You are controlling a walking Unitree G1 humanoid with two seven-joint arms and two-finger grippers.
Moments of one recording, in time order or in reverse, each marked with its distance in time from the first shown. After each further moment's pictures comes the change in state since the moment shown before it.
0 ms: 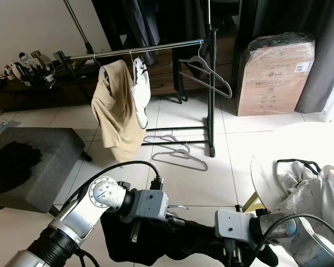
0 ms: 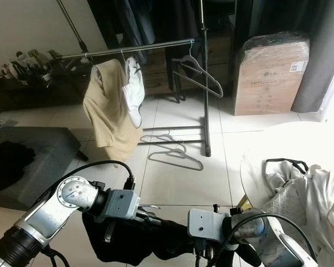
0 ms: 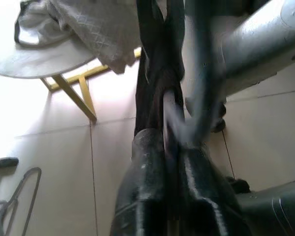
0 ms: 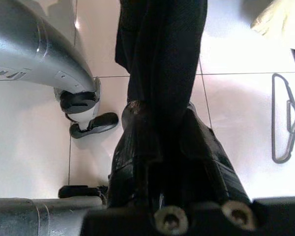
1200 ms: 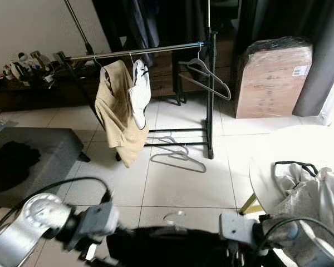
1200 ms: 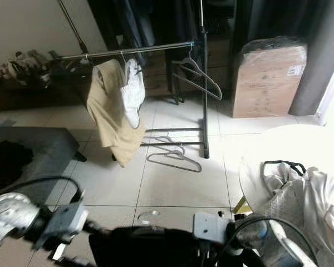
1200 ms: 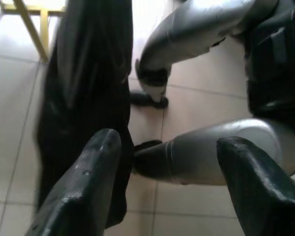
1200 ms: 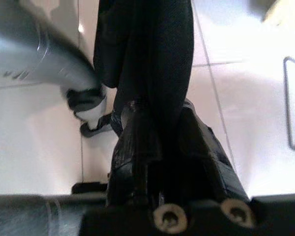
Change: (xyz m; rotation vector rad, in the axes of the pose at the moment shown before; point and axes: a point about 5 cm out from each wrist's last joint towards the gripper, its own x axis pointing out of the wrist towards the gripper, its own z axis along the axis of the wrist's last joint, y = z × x) left arm -0.077 -0.071 -0.028 -0.380 0.140 -0.069; right arm -0.004 -0.007 -0.014 0.101 -0.035 -0.004
